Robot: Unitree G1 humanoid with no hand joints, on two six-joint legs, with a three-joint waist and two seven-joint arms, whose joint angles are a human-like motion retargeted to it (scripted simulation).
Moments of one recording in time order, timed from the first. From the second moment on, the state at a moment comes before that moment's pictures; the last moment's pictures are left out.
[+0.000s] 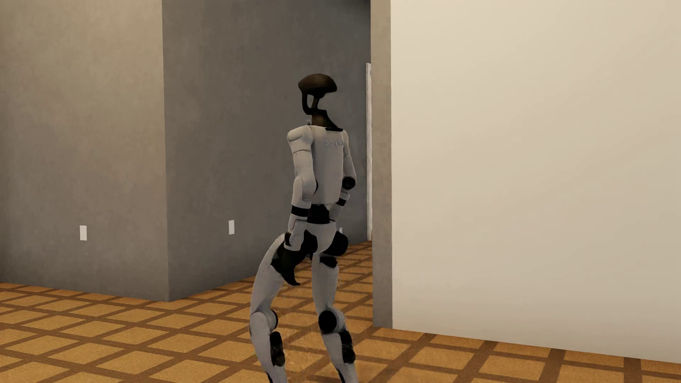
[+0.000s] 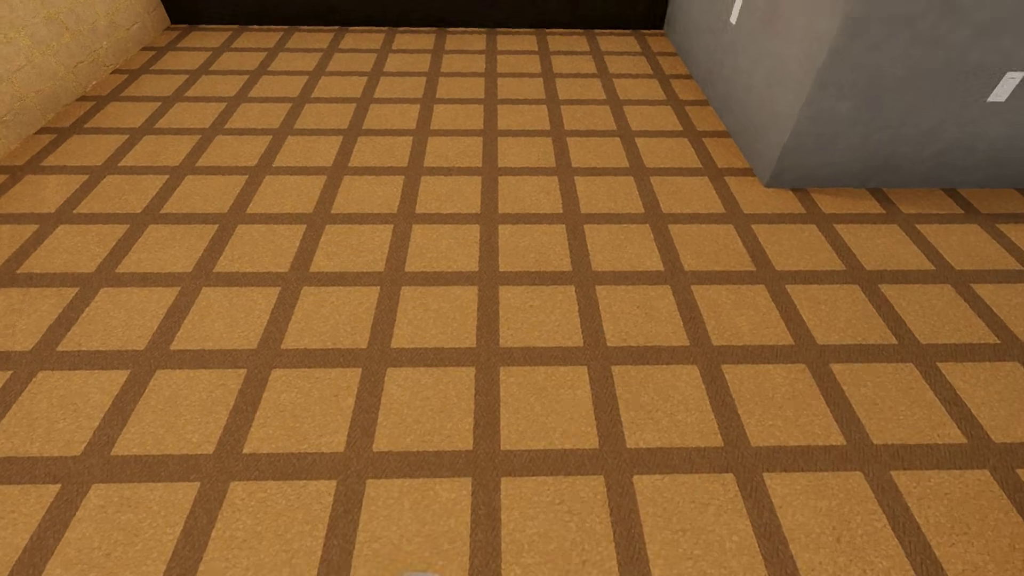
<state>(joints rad) -0.29 0.18 0.19 0.14 0.14 0.04 0.00 0.00 0.12 0.90 0.45 0.34 0.11 -0.25 -0.29 0.34 -0.41 0.00 0.00 -0.49 0.74 0.93 0.80 0.00 0.00 0.00 0.00 0.00 0.00</state>
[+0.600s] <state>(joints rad) 0.27 -0.38 -0.06 -0.01 0.05 0.02 0.00 0.00 0.06 0.51 0.13 0.22 0.32 -0.39 0.12 0.40 -0.37 0.00 0.00 -0.38 0.73 0.72 0.94 0.00 0.00 0.00 0.00 0.00 0.00</state>
